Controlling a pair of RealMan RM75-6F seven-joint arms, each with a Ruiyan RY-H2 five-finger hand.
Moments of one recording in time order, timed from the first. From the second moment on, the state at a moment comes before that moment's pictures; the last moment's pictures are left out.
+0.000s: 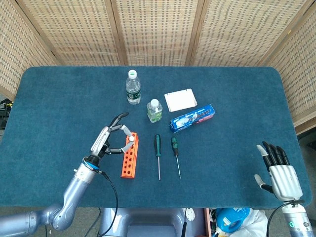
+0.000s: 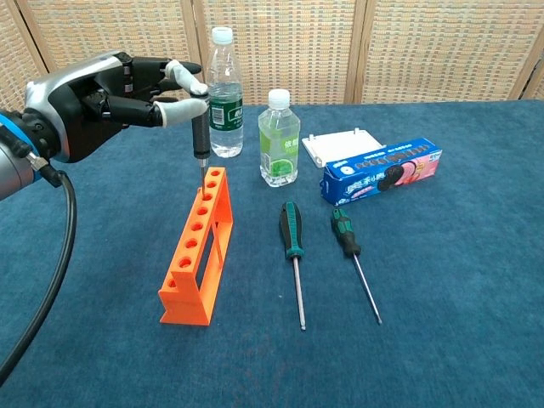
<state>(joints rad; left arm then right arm) -0.57 -1.57 -0.28 -1.72 1.25 1.10 -0.48 0.09 -1.17 0.03 -1.61 -1.56 1.47 -0.10</state>
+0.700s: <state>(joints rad) -0.56 -1.59 -0.26 -1.65 1.29 1.09 -0.55 0.10 -1.18 0.03 -1.61 -1.56 1.46 -0.11</state>
